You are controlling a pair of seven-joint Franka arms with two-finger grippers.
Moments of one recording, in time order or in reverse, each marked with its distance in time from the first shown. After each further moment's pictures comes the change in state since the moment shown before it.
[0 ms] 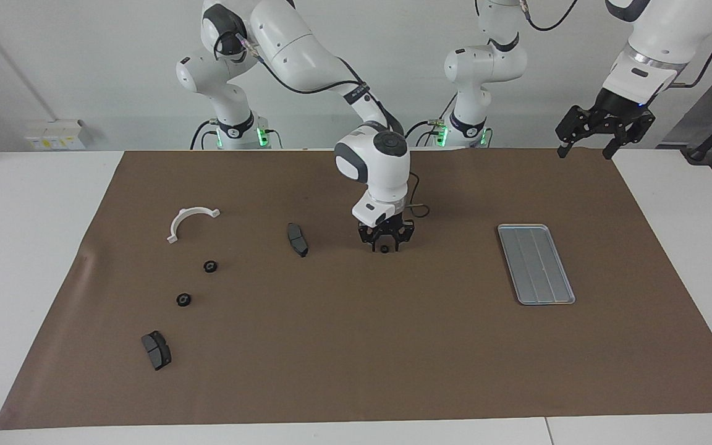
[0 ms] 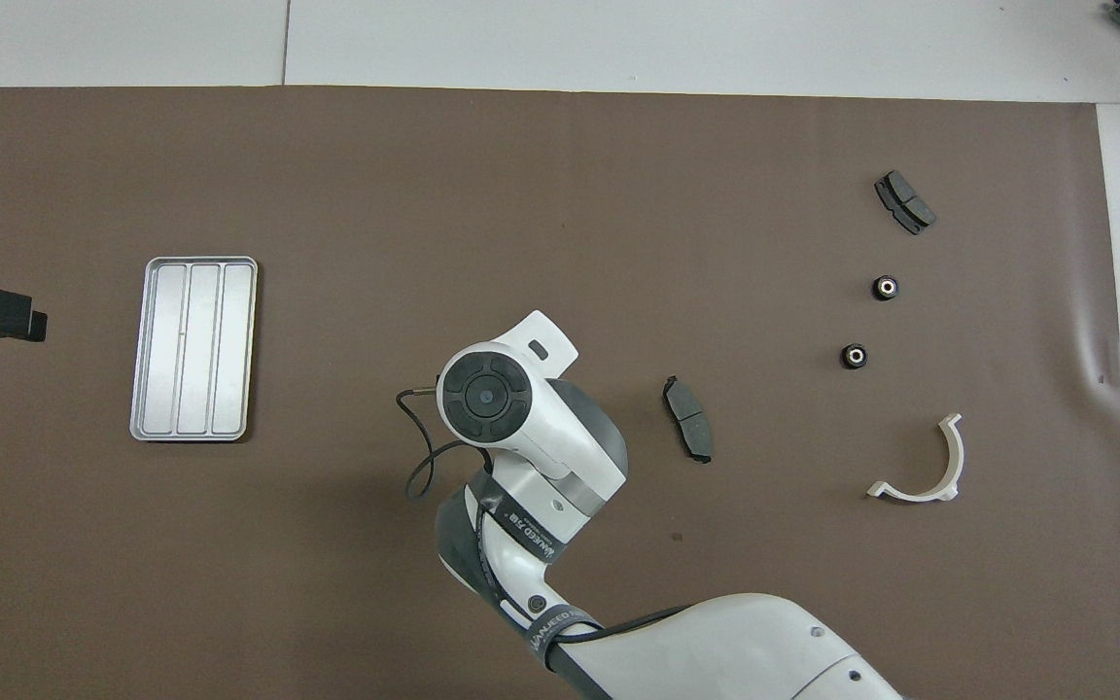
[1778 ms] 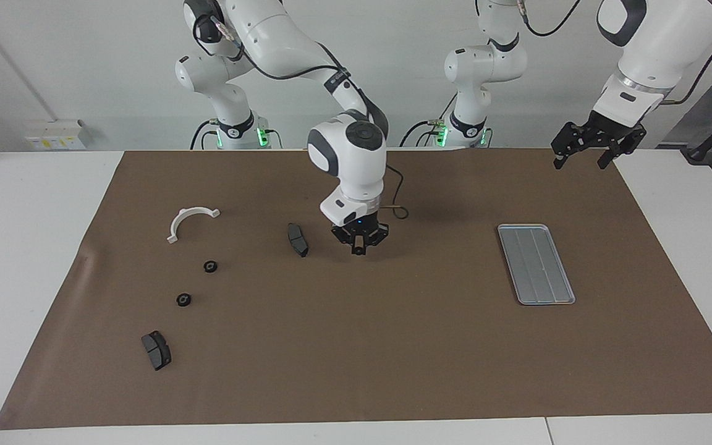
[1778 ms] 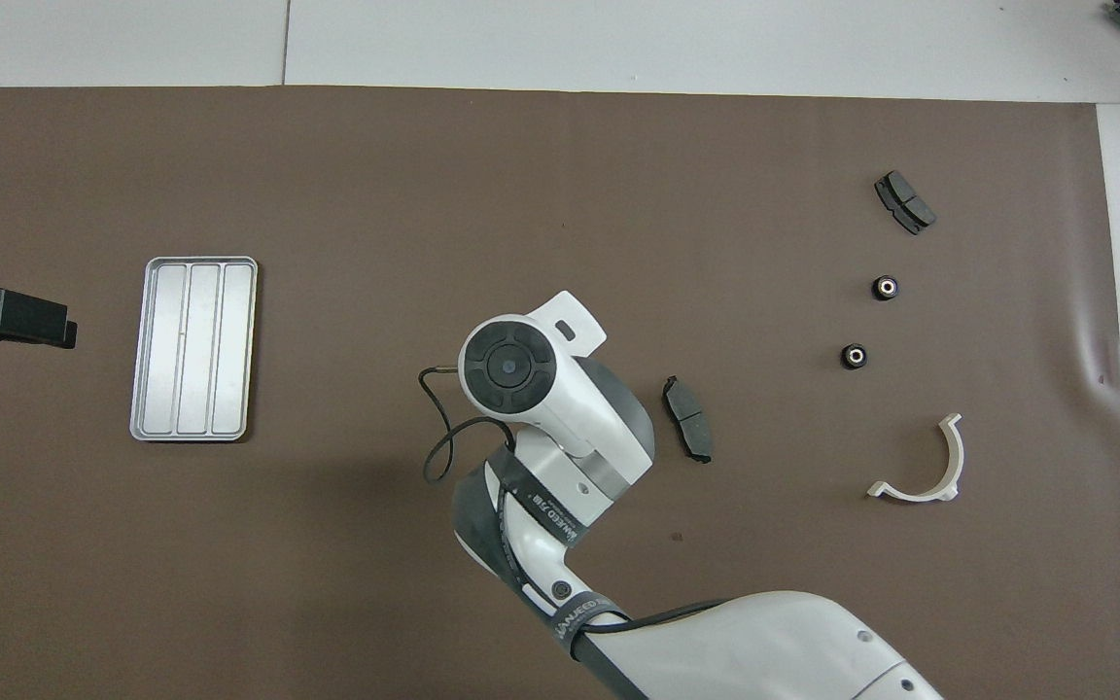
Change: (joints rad) left arm 0.001 -0.002 0.003 -0.071 0.043 0.018 -0.003; right arm -0.146 -0.148 -0.028 0.016 -0.003 -0.199 -0.099
